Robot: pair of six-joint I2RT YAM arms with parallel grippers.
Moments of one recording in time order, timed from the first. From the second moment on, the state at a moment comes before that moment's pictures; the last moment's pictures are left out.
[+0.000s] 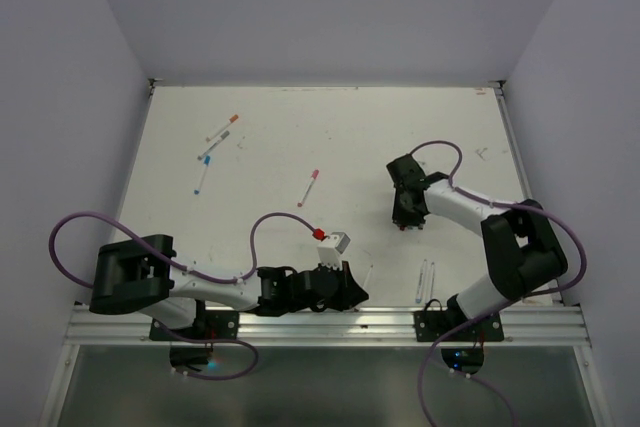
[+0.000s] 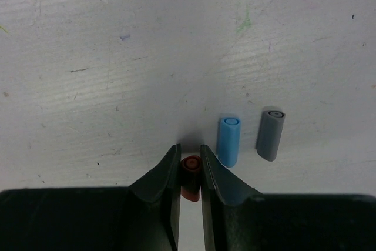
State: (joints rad) left arm -1.46 1.45 0.57 0.31 -0.29 -1.15; right arm 0.43 1.55 0.84 -0.55 0.22 0.59
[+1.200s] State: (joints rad) left arm -1.46 1.83 0.93 0.26 -0.28 -1.12; right arm 0.44 1.03 1.04 -0.89 0.33 0.59
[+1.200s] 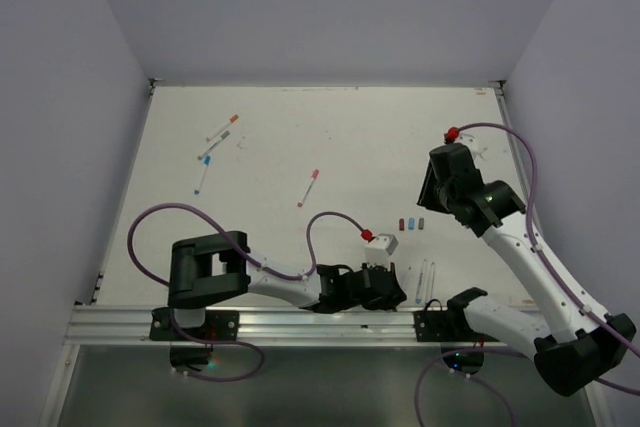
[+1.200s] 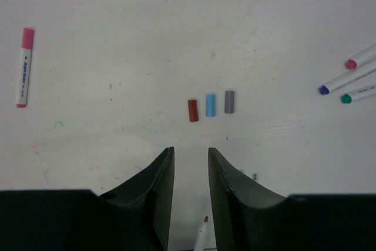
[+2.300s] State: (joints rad) left arm -1.39 2.00 1.09 0.24 -0.25 -1.07; right arm 0.43 0.91 0.96 -0.96 0.22 0.63
